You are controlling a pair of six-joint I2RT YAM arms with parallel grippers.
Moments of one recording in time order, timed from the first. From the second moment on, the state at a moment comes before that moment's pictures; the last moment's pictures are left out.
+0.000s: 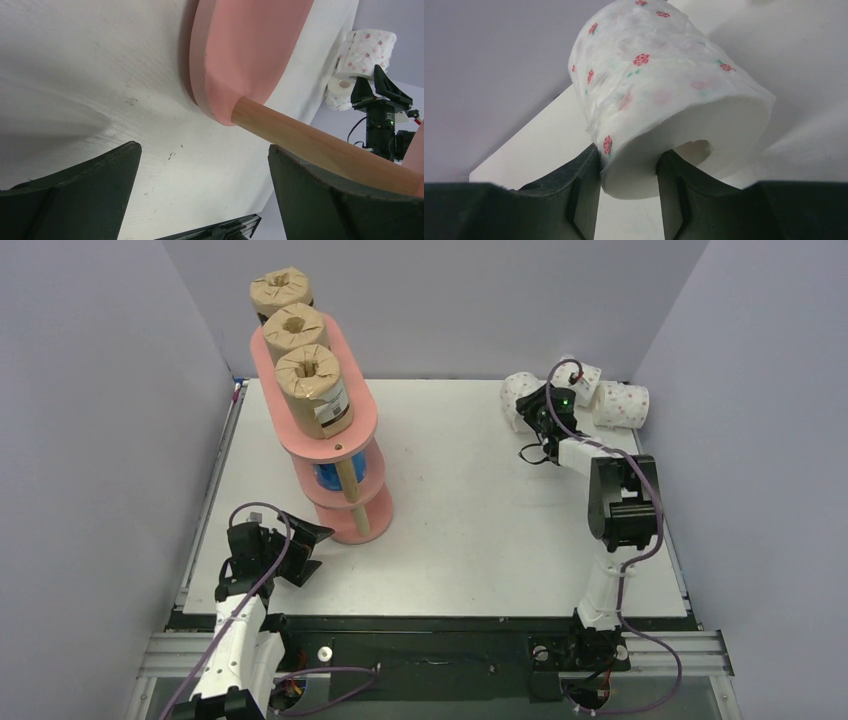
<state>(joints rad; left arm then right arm) 0.18 0.70 0.24 -0.32 0.46 -1.01 0.08 2.07 1.34 0.37 0.02 0.79</state>
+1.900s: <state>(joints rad) 0.19 0.62 0.27 -0.38 0.51 -1.04 1.02 1.57 1.27 -0.90 0.41 0.17</state>
